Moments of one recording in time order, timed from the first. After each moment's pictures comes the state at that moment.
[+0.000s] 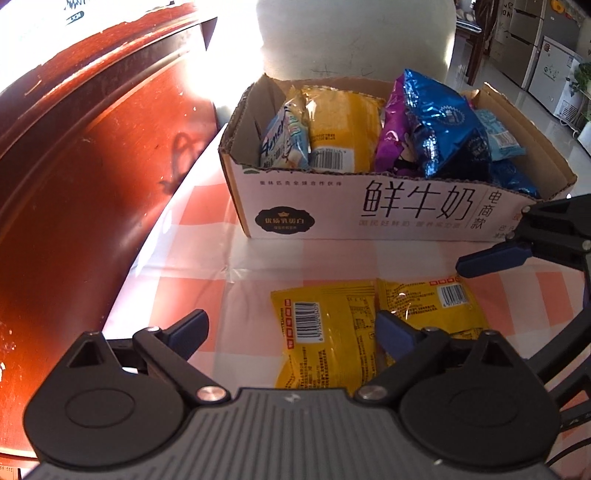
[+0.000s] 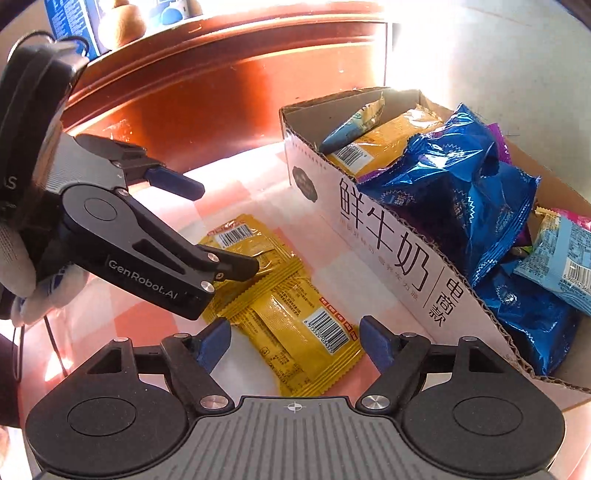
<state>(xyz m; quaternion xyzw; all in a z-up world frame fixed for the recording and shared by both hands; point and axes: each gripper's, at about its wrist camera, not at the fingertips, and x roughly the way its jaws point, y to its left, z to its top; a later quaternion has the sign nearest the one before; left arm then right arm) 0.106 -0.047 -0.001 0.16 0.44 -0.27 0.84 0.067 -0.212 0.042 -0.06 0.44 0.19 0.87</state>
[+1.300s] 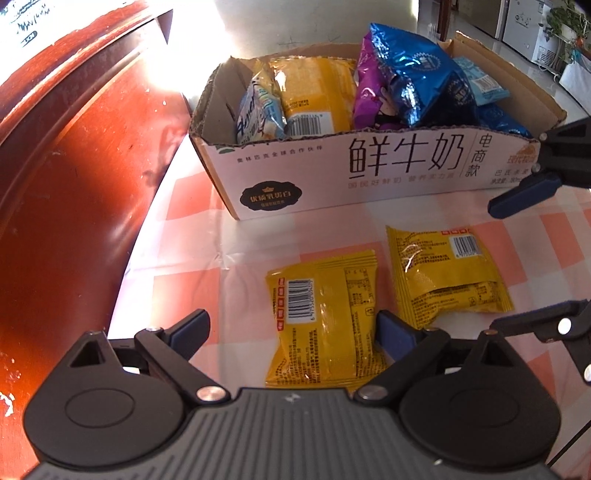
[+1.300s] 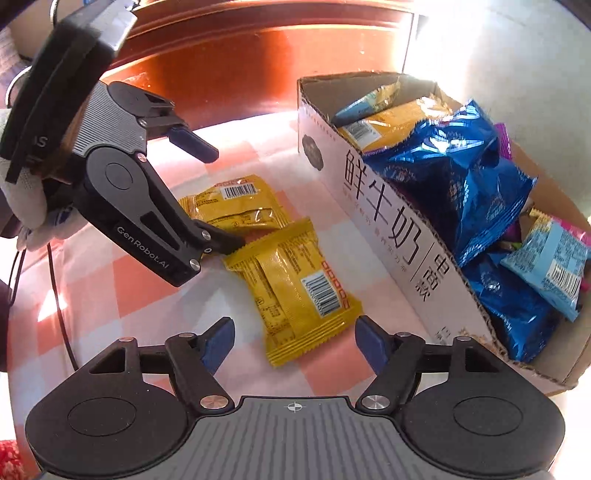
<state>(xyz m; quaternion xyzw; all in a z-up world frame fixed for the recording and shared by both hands) 0.105 -0.053 -0.009 0.24 0.45 -0.29 0.81 0.051 -0.218 0.055 -0.11 0.46 0.20 0.86</state>
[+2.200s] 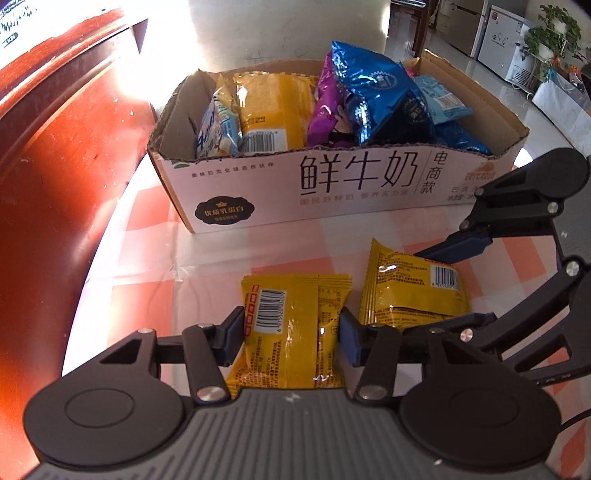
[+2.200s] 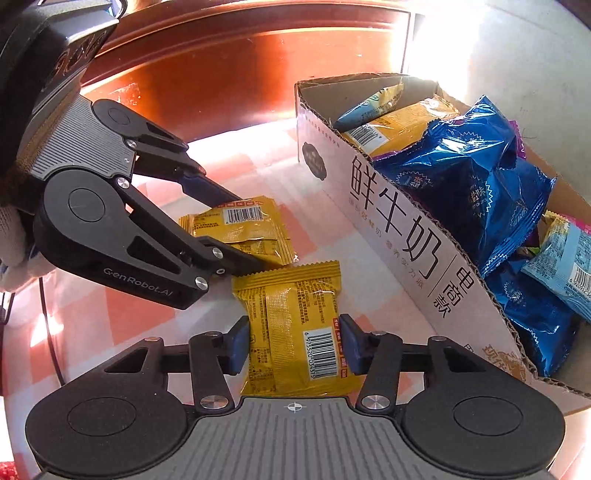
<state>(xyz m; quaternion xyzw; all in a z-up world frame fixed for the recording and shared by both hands) 0.096 -0.057 -0.008 0.20 0.44 -0.34 0.81 0.060 -0.211 0.038 -0.08 0.46 0.19 0.86</state>
